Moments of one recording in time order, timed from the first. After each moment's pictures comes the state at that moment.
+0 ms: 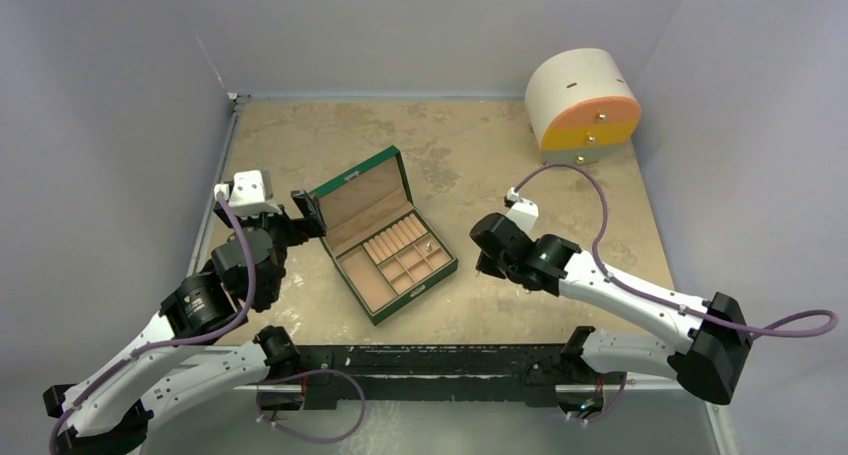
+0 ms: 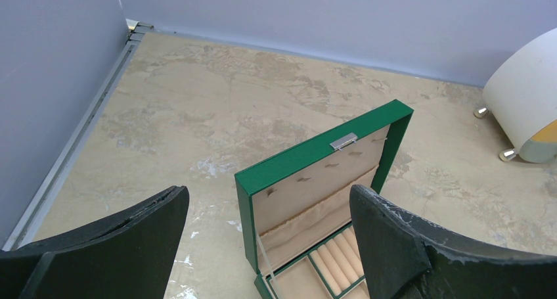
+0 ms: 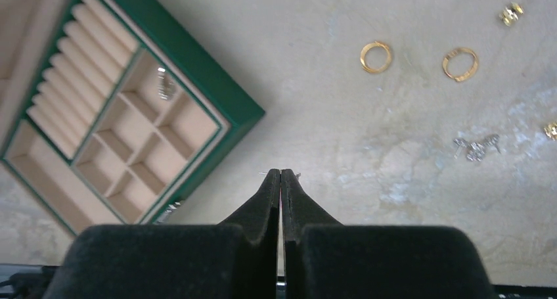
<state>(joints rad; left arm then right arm) -0.92 0.58 0.93 -0.54 -0.97 -0.33 0.91 1.13 0.82 -0.72 0.46 1.09</state>
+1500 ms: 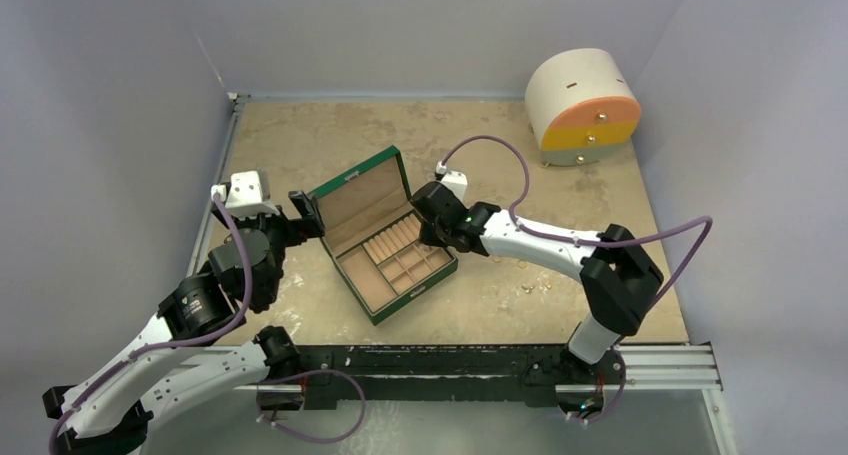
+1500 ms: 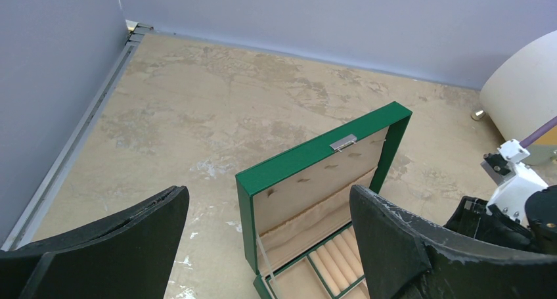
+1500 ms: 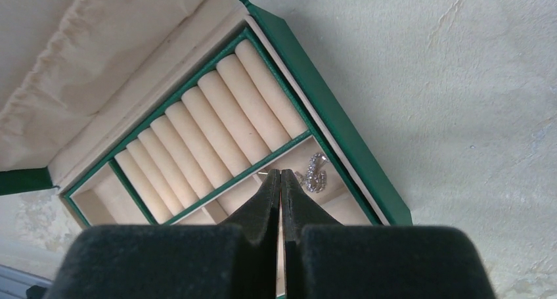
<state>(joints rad) -0.92 0.57 0.93 -0.54 -0.97 -0.33 0.91 1.65 1.15 -0.42 0.35 0.91</state>
